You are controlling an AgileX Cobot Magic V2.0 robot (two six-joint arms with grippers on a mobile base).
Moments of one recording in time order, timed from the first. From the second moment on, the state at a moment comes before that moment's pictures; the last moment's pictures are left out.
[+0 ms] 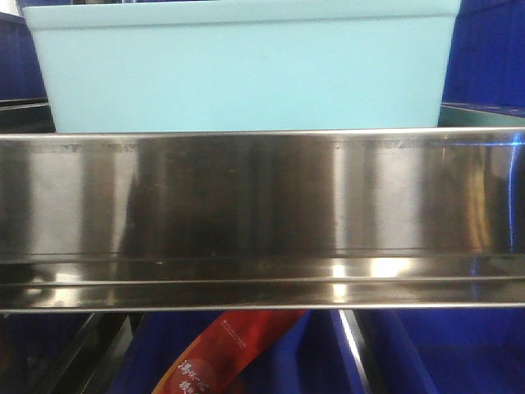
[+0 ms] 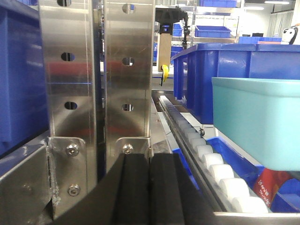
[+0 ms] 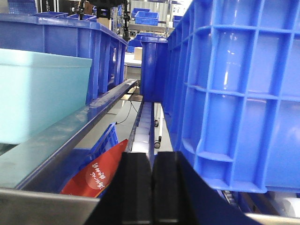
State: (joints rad) left arm 0.00 0.00 0.00 0.02 0.00 -0.03; right arm -0.05 0.00 0.00 0.03 0.04 -0.09
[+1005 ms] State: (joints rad) left arm 0.00 0.00 0.00 0.02 0.00 -0.03; right arm -0.05 0.00 0.00 0.03 0.04 -0.09
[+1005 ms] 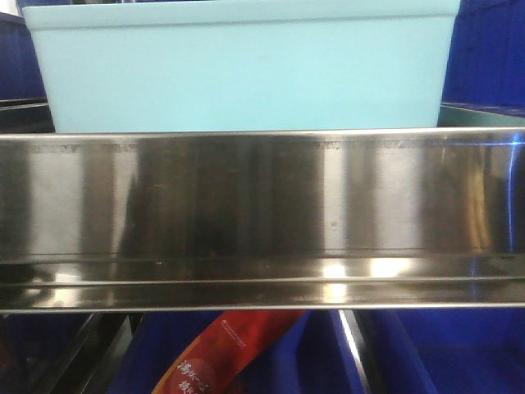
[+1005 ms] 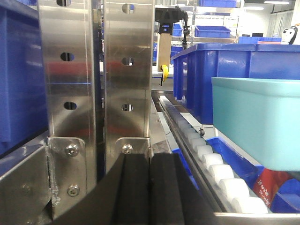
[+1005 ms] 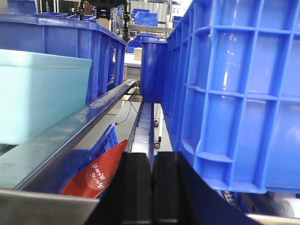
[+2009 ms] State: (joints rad) left arm 0.00 0.07 -0.43 0.03 0.35 -0.03; right arm -0.05 0.05 -0.40 0.03 0.25 -0.08
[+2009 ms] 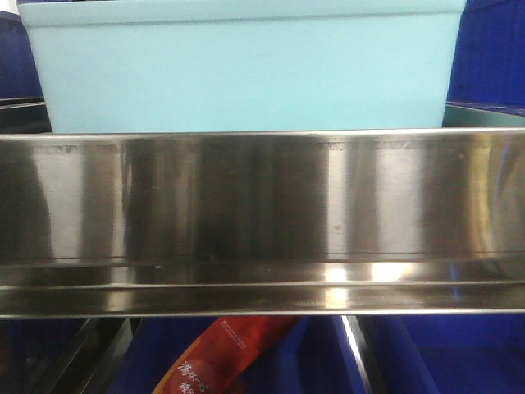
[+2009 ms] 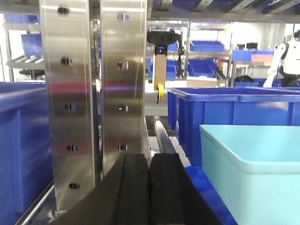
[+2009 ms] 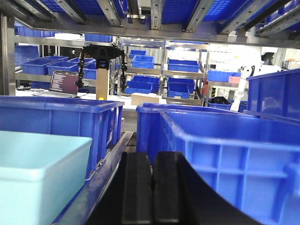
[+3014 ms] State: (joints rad) left arm 0.00 0.53 -0.88 0.02 0.52 0.00; right arm -0.05 0.47 -0.84 0.04 0.57 -0.08
